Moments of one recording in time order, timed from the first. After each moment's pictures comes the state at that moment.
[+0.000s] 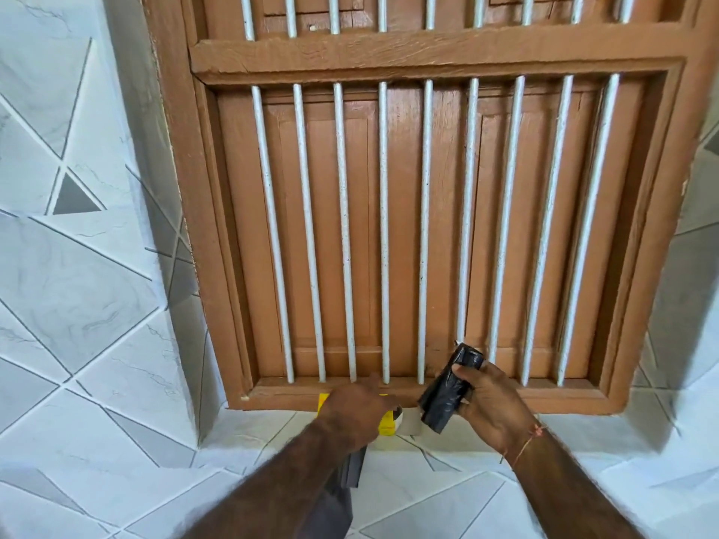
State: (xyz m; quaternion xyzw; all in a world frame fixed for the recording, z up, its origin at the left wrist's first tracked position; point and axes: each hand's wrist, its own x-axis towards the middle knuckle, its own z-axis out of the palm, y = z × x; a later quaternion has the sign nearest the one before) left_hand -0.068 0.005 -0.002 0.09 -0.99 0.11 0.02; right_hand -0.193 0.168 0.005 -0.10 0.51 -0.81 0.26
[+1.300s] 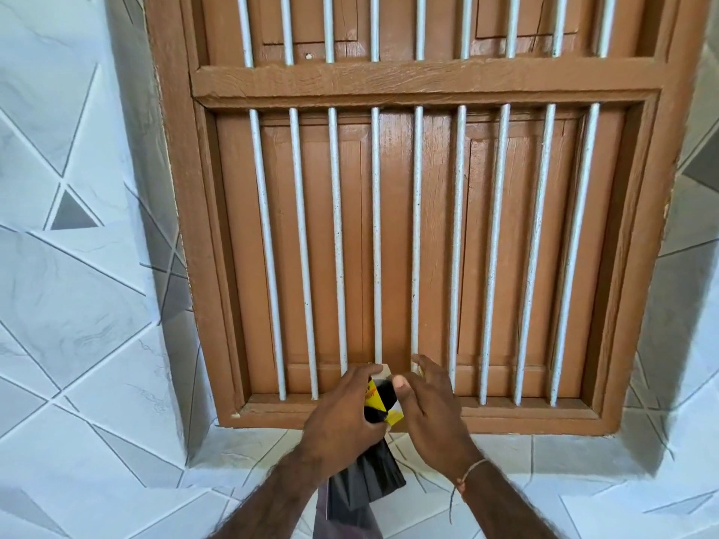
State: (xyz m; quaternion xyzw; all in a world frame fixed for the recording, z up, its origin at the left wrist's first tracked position) left_hand -0.044 0.019 0.016 0.13 -0.92 -0.23 0.28; right_hand -0.146 0.142 0.005 -0.40 0.81 -0.42 -0.07
